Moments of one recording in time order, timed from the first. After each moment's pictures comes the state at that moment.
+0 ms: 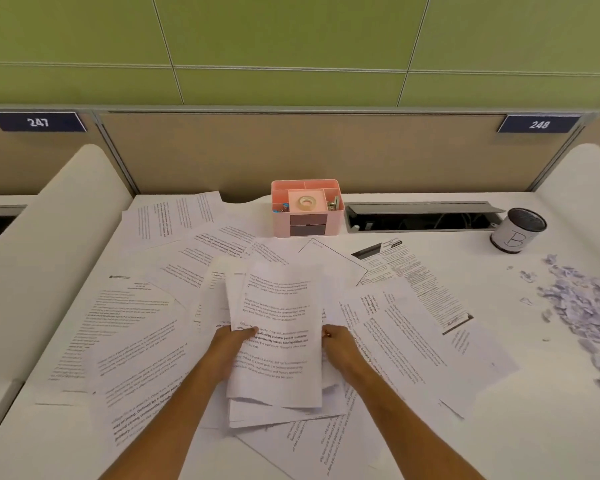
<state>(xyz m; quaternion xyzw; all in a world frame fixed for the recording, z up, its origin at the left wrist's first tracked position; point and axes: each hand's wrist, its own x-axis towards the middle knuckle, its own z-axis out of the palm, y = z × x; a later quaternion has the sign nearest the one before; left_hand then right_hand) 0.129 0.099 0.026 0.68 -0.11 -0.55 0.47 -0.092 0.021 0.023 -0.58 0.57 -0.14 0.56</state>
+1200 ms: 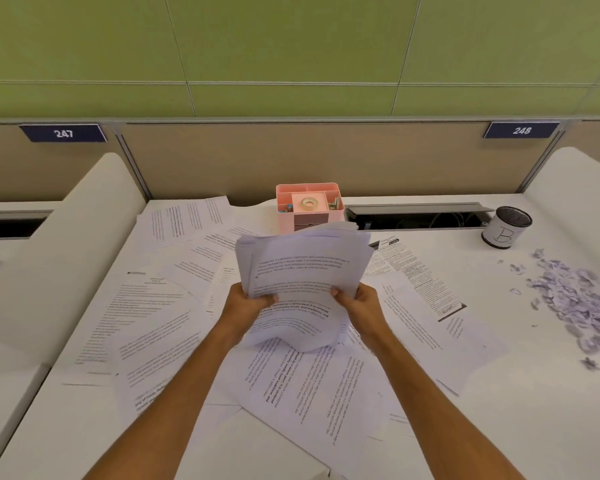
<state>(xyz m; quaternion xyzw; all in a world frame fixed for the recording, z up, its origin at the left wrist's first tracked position) 0.102 0.110 0.121 0.62 -0.31 -0.46 0.56 -0.114 0.030 0.106 -0.53 0.43 -0.39 0.62</state>
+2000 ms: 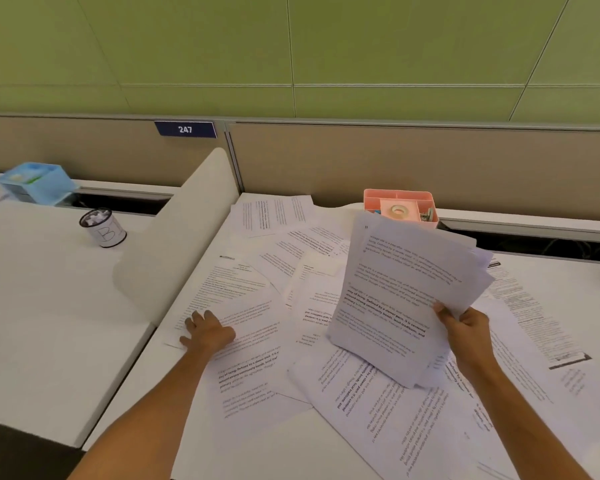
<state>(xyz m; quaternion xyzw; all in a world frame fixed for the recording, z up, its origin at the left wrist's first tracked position) 0.291 0.215 0.027 0.95 -0.19 -0.24 0.06 -0.115 0.018 0.095 -0.52 0.47 -0.42 0.58</state>
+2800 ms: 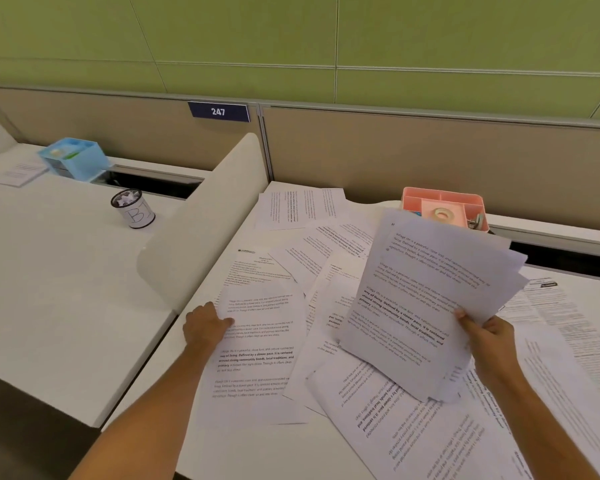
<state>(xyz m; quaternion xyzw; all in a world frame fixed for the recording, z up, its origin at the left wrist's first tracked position) 0.342 0.242 0.013 0.97 -0.19 -0.13 0.12 -0.077 -0.010 0.086 -0.51 0.43 -0.41 0.62</state>
